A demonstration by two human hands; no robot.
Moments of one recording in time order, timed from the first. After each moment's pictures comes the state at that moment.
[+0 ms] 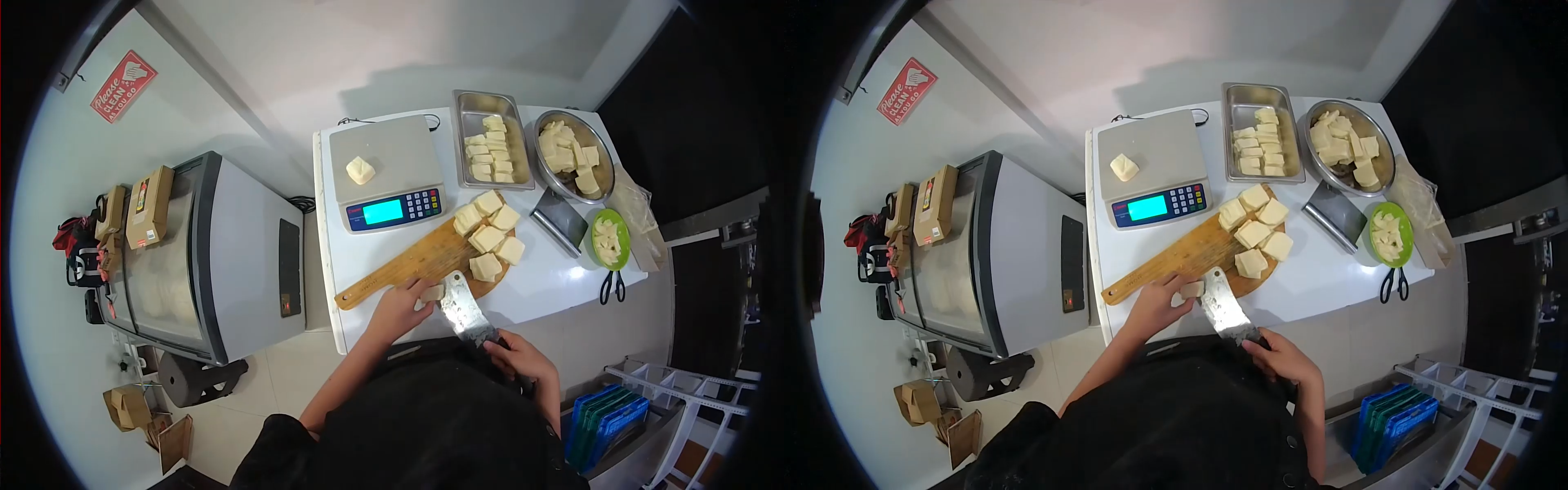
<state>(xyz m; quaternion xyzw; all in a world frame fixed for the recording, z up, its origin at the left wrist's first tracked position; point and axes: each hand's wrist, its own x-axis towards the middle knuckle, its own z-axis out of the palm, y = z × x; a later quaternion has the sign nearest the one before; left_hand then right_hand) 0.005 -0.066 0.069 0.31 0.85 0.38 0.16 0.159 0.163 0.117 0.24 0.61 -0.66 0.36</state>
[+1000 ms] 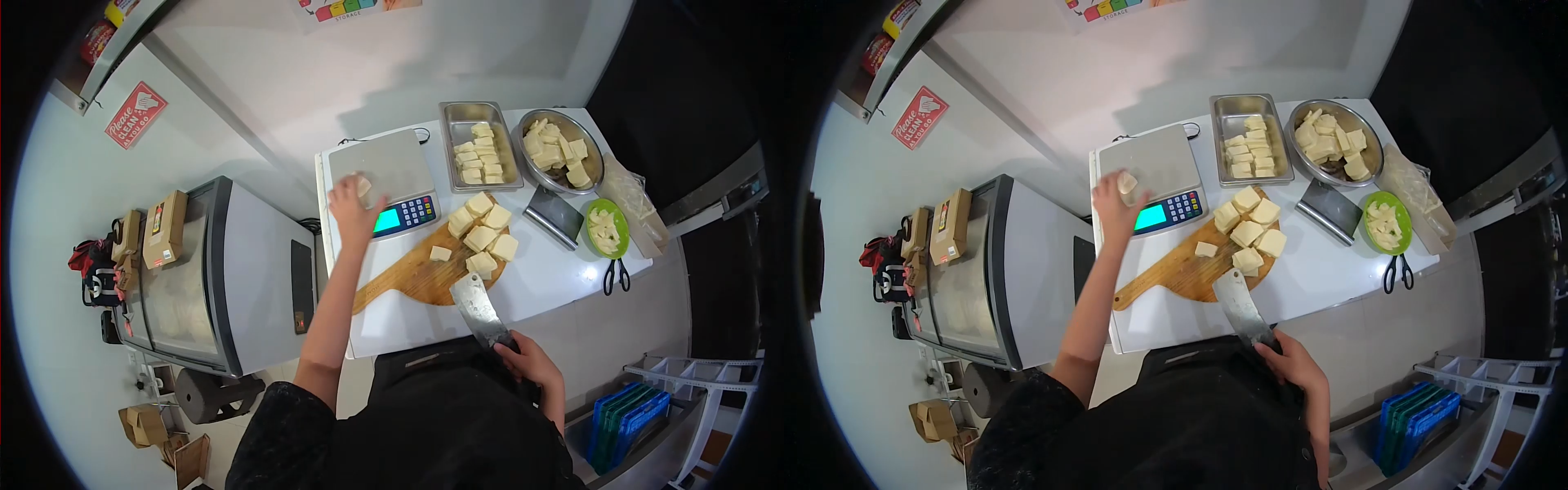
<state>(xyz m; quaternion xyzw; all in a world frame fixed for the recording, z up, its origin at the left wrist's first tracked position) -0.157 -0.047 0.061 0.26 0.88 0.29 -0.25 0.192 0.166 0.122 0.26 0.68 -0.63 0.26</state>
